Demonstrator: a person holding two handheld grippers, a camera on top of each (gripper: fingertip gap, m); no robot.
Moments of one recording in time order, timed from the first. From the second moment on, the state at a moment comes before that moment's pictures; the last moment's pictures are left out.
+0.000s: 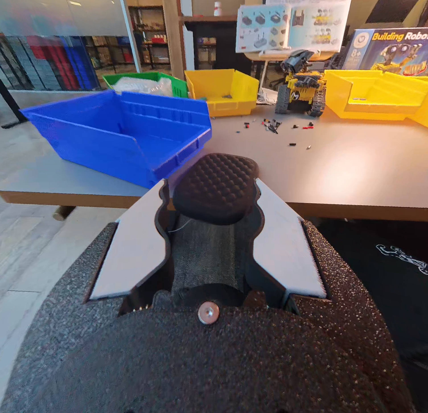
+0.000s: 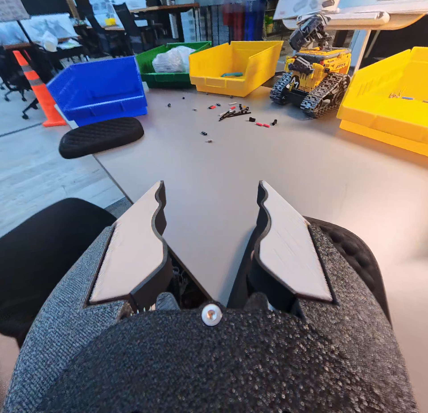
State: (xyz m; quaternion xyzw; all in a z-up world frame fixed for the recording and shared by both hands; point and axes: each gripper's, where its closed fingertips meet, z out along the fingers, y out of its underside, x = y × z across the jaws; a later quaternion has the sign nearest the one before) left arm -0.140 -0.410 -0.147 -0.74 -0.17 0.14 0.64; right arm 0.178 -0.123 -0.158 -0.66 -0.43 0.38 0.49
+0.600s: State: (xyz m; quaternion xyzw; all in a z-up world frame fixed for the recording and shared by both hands) left arm -0.238 -0.221 -0.202 -0.86 -0.04 0.16 0.49; right arm 0.140 -0.086 -0.082 -0.64 -0.38 0.47 0.47
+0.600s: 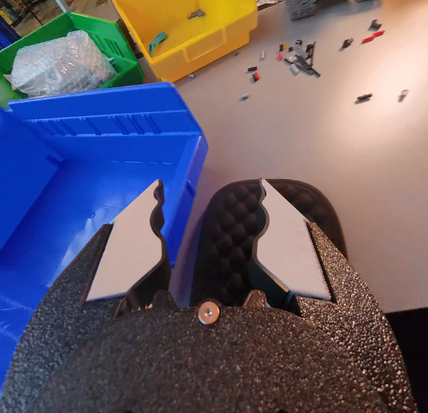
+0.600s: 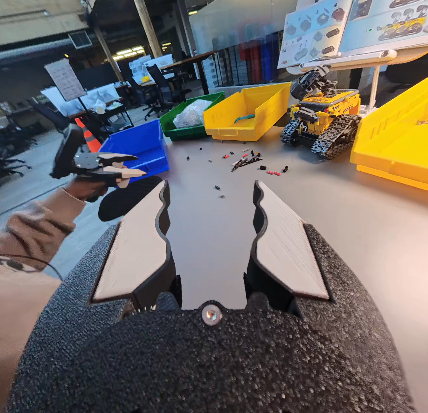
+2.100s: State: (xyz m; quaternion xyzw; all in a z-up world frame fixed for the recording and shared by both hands) left arm -0.339 -0.239 -0.233 -0.93 0.04 0.13 0.34; right arm -0.020 0.061 -0.130 -0.59 -0.49 0.33 0.55
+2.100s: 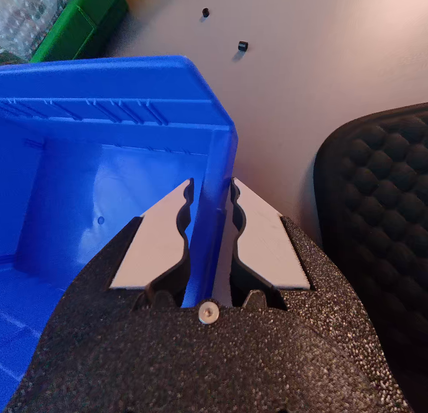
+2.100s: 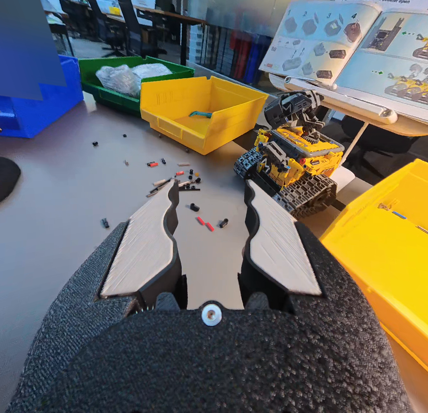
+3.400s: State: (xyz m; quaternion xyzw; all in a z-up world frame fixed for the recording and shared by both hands) left arm -0.087 -0.013 -0.070 -0.71 0.12 -0.16 0.68; right arm 0.060 0.028 -0.110 -0.53 -0.44 0.47 0.55
